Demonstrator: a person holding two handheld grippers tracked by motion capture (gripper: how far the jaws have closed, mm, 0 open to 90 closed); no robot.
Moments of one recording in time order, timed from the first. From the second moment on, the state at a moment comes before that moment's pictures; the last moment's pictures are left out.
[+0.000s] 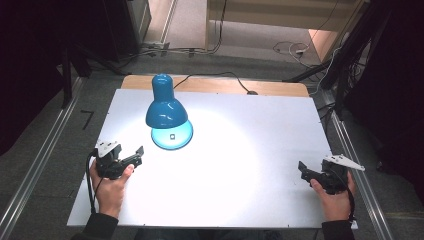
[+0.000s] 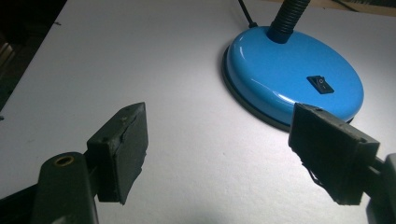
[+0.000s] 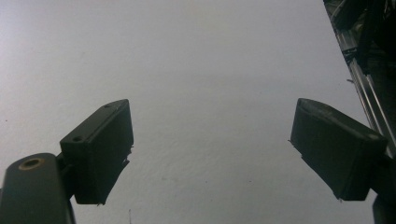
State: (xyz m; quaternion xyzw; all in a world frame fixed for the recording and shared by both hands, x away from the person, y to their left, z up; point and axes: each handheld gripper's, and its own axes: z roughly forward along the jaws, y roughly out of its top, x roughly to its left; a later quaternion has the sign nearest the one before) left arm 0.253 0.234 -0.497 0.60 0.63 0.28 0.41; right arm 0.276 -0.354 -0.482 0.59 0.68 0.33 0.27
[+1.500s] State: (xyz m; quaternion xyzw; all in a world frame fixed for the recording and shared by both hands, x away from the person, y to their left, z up) left arm 0.274 0.205 -0.501 0.61 0.62 0.29 0.41; right arm 0.276 -0.354 -0.484 0.59 0.68 0.33 0.26
